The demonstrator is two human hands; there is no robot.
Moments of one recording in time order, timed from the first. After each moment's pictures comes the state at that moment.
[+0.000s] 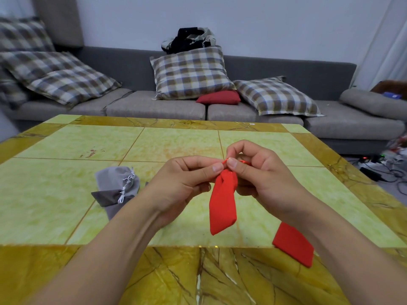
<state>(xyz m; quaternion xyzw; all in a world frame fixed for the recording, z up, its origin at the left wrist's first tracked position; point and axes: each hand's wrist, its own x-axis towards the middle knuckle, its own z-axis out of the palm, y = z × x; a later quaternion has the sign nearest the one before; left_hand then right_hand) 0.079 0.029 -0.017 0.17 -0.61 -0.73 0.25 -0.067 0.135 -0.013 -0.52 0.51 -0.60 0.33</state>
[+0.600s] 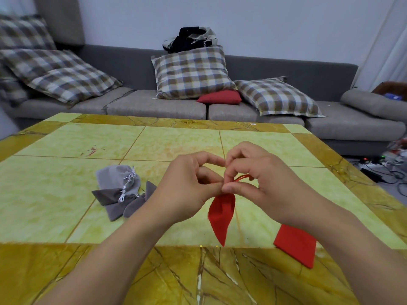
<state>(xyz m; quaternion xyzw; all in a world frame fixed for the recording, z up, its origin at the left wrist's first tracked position) 0.078 0.035 -0.018 0.20 -0.77 -0.54 0.27 -0.066 0.147 0.000 -0.69 0.66 -0.31 -0.01</state>
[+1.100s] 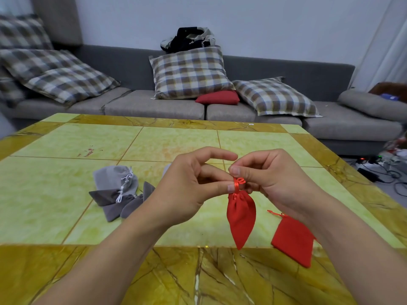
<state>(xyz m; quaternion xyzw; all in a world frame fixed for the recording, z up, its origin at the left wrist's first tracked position) 0.078 0.040 -0.015 0.10 -0.75 -0.60 0.28 -0.071 0.145 -0.001 -0.45 0.59 -0.59 0.32</state>
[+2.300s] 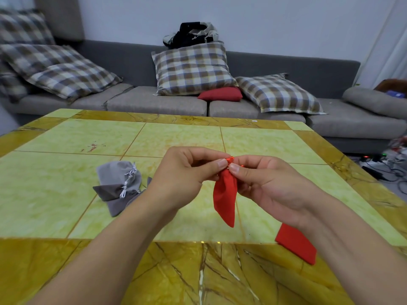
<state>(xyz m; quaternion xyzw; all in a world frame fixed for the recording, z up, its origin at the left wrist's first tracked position) 0.080 0.034 -0.012 0.19 -0.69 -0.61 0.34 -0.059 0.142 -0.009 -0.37 0.55 -0.60 0.44</state>
